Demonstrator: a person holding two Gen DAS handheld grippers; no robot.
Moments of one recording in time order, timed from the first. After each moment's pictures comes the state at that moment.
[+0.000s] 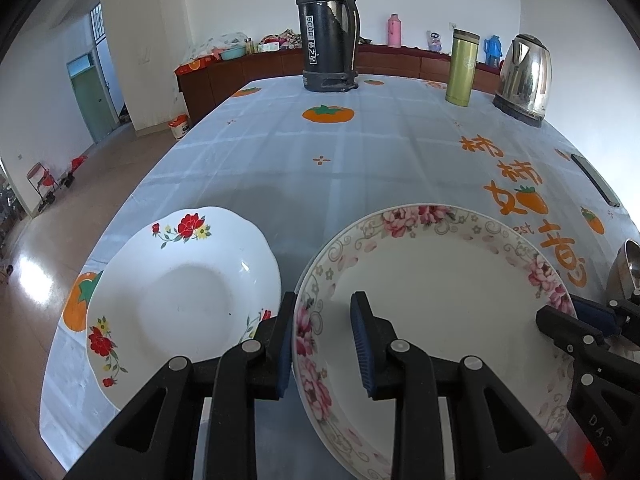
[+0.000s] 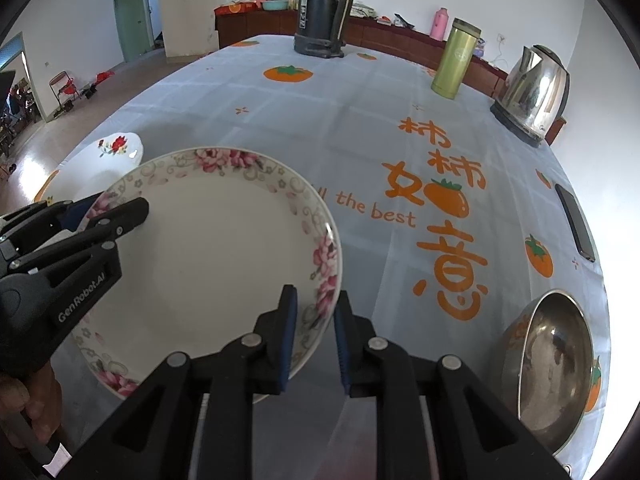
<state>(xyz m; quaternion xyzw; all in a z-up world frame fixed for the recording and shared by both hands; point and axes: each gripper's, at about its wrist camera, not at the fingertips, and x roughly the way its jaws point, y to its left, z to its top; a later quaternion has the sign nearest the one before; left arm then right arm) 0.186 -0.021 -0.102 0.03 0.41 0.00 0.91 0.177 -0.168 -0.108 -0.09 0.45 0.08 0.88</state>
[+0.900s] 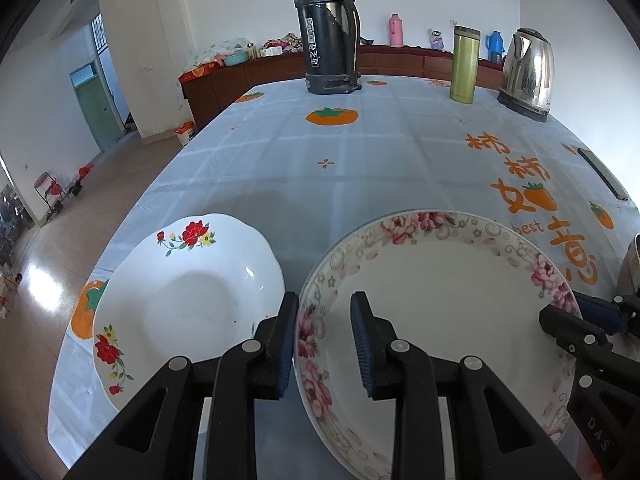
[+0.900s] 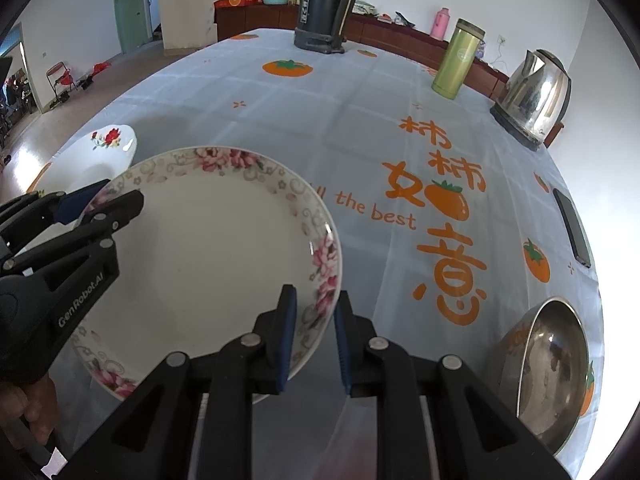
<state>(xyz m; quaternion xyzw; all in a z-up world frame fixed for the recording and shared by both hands) 0.188 -0.028 -0.104 0.06 0.40 0.01 0.92 0.181 -0.166 -0.112 -0.10 0.46 0.07 0.88</state>
